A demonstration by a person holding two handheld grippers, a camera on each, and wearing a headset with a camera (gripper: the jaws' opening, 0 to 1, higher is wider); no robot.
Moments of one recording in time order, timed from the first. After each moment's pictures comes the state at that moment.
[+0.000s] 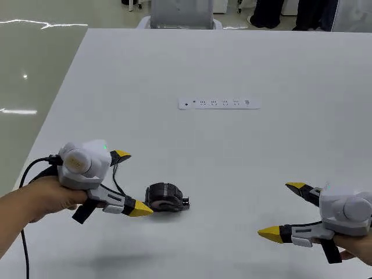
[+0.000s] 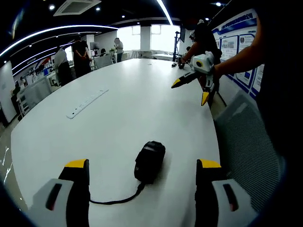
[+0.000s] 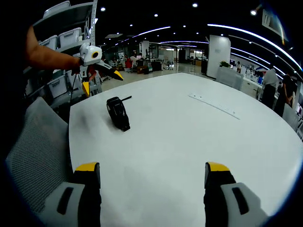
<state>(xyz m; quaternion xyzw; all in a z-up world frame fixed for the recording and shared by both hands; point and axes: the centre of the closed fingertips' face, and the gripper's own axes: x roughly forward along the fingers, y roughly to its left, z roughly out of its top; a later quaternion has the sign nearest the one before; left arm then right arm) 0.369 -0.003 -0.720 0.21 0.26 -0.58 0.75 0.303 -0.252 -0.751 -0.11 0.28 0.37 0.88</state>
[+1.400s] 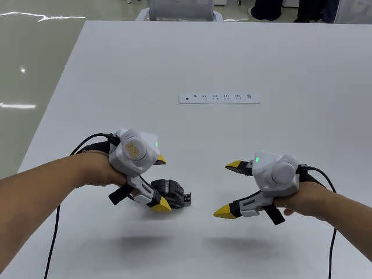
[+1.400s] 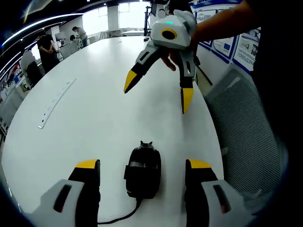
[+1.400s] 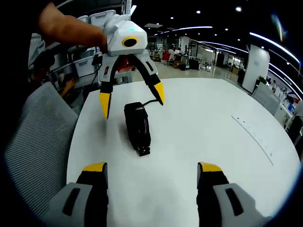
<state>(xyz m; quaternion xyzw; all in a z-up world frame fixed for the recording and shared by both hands) 0.364 -0.047 -0.763 0.31 0.31 -0.64 0.63 0.350 -0.133 -0.769 -0.20 0.28 0.51 0.79</state>
